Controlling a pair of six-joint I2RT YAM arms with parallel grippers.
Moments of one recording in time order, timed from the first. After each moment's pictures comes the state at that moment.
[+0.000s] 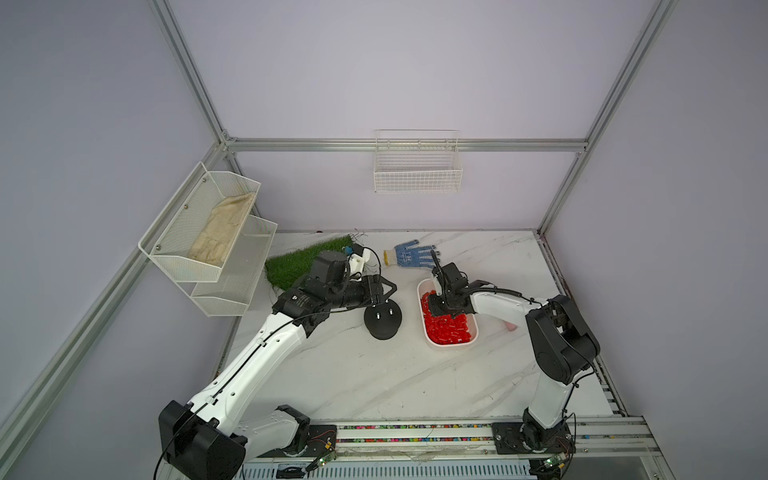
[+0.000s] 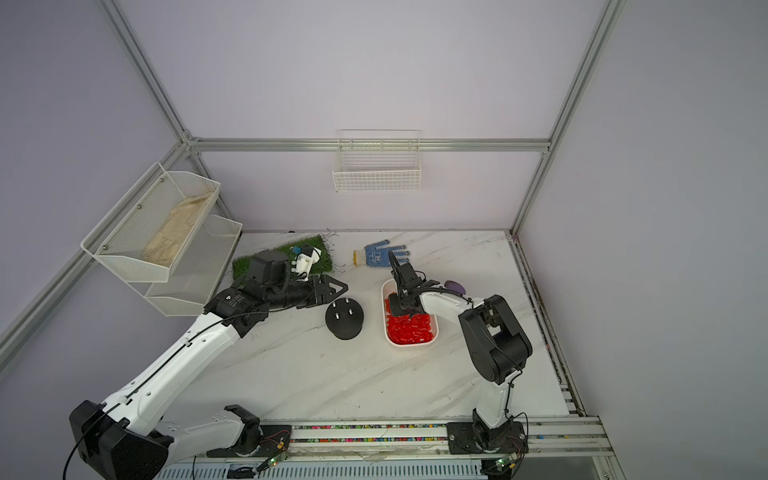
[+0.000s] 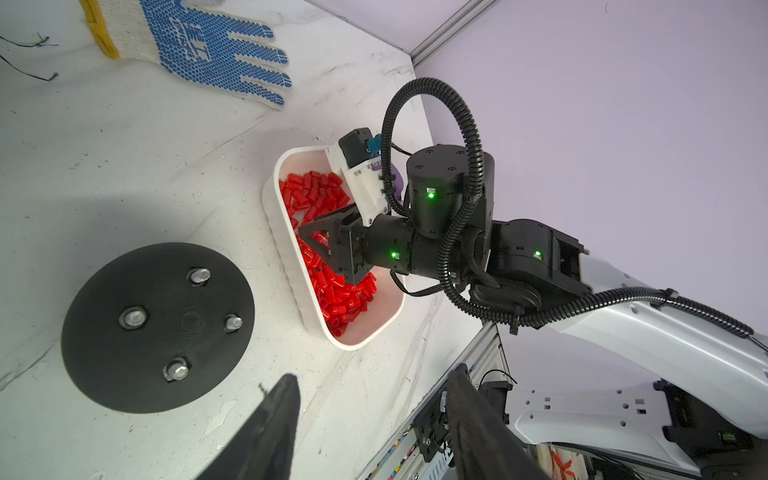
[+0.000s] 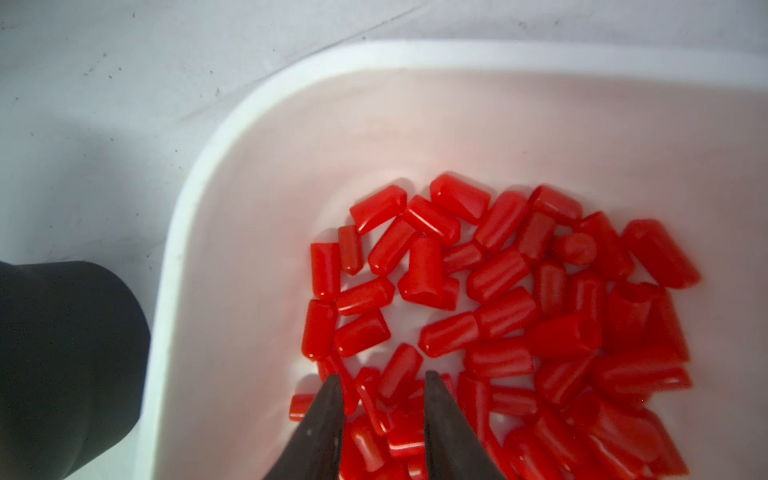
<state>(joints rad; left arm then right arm) -0.46 1.20 1.15 -0.54 0.46 -0.65 0.50 1.83 1.16 -0.37 -0.01 0.32</state>
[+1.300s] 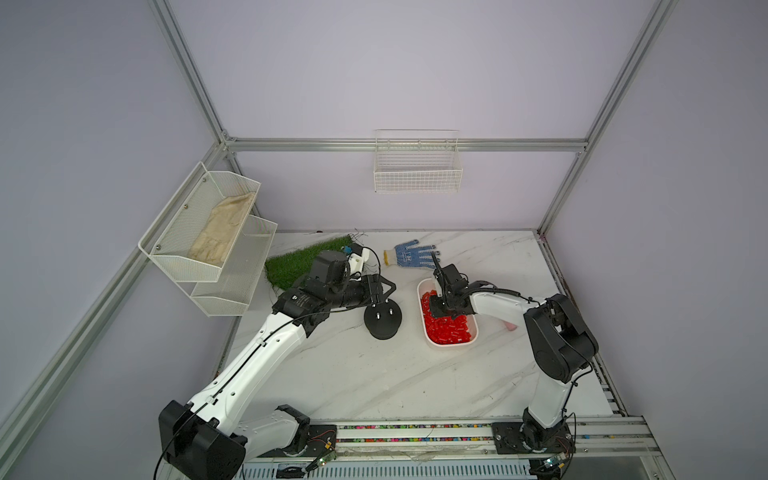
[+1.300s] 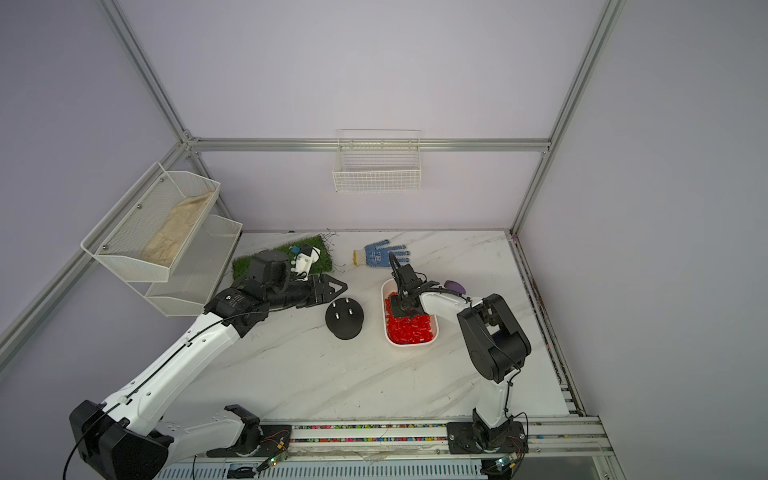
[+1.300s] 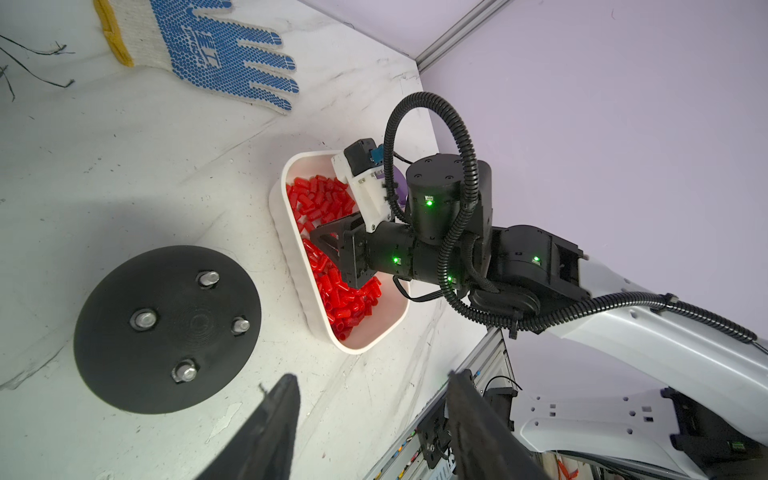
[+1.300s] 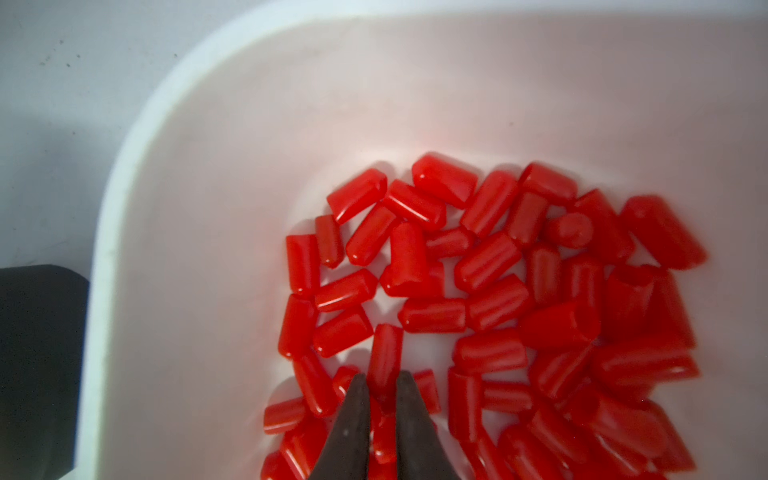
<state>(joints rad) -0.46 1.20 1.15 -0.54 0.44 -0.66 0.50 1.84 1.15 -0.37 -0.01 0.34</state>
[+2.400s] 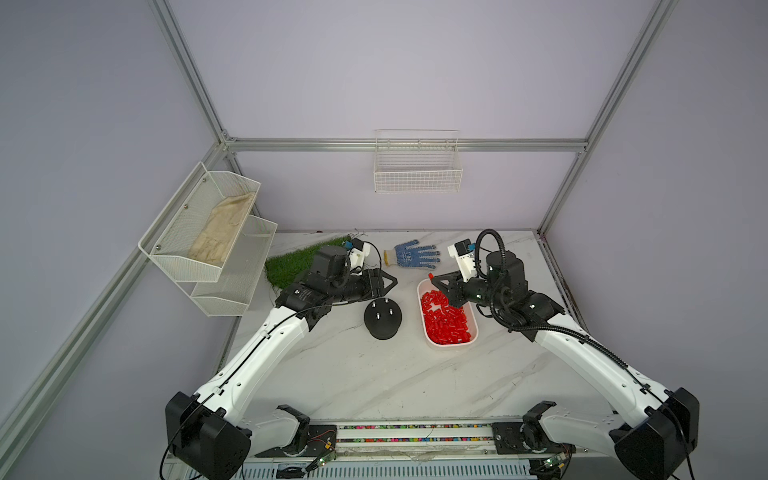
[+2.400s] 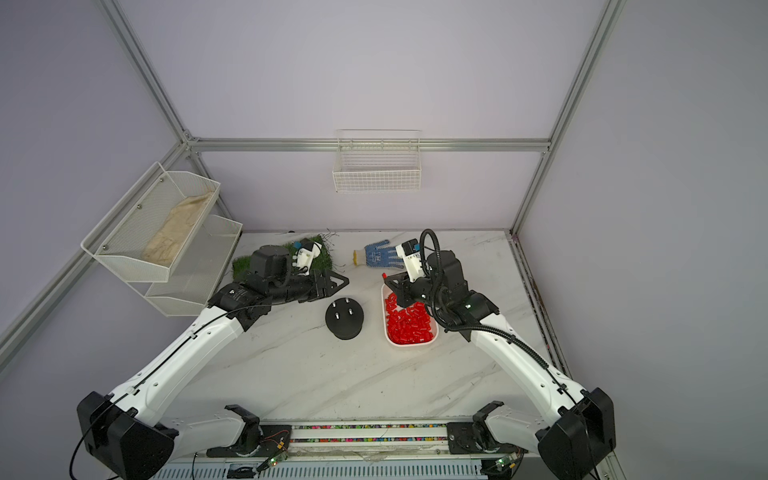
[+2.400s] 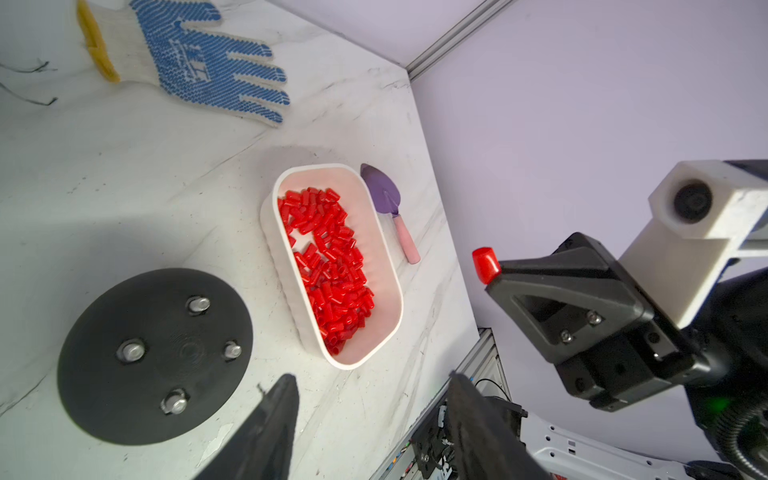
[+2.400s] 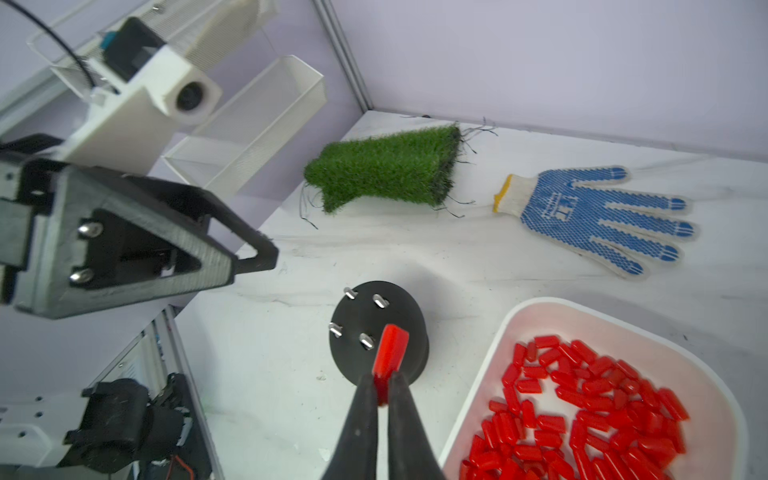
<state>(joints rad) -0.43 1.25 1.19 -0.47 0.51 -0.67 0.50 1.19 1.05 -0.25 -0.43 0.24</state>
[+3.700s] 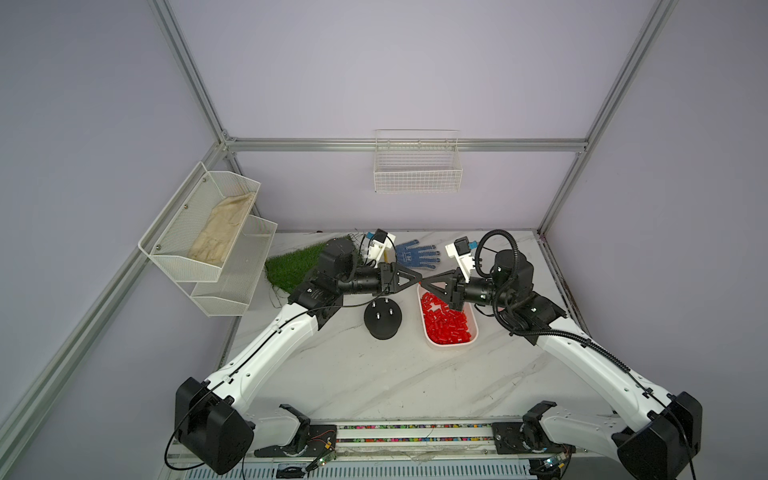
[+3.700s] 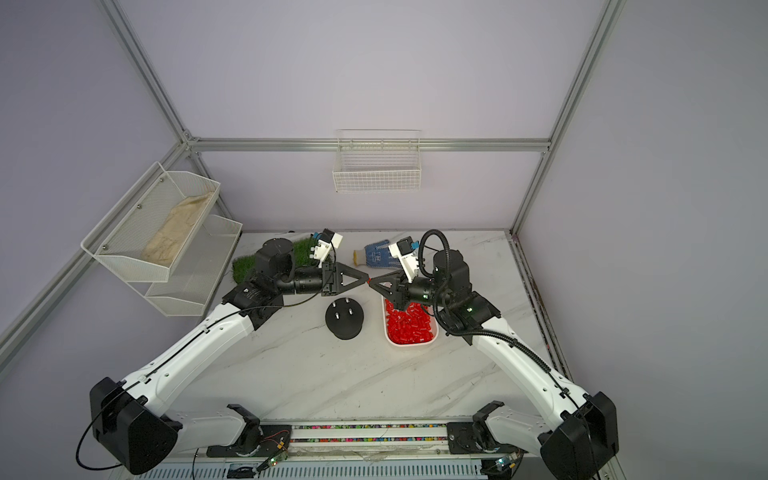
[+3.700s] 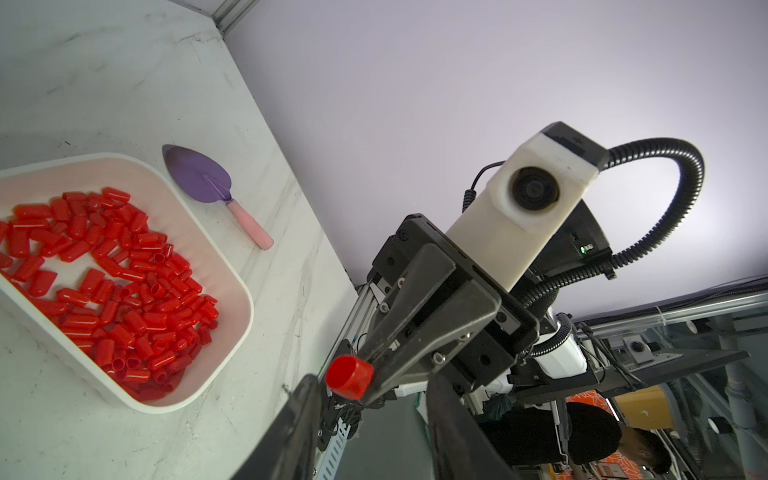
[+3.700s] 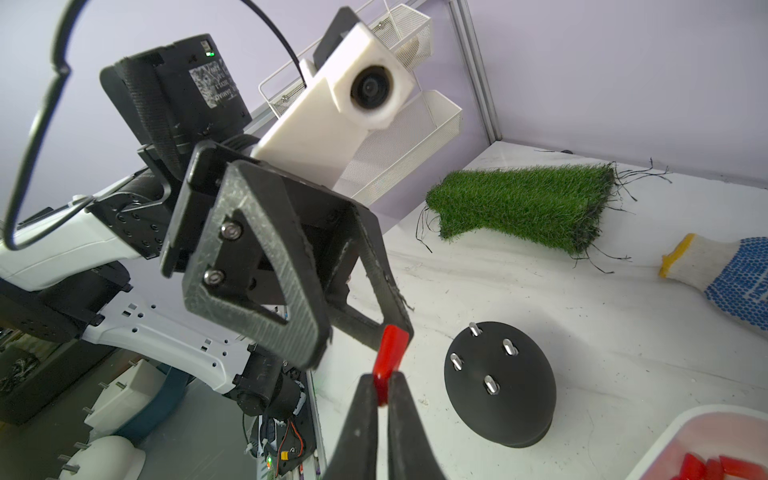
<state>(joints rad) -0.50 1.30 1.18 -0.13 0.84 -0.86 0.50 1.18 1.03 -0.05 -0.72 0.35</state>
